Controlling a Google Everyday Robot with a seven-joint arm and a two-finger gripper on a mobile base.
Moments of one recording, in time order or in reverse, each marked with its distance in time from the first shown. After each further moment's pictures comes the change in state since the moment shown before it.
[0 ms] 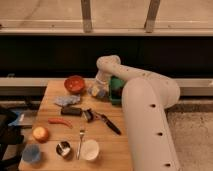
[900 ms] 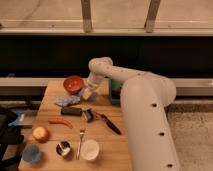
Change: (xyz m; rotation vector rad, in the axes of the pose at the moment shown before) arm -0.008 0.064 0.004 -0.081 -0.001 -0.105
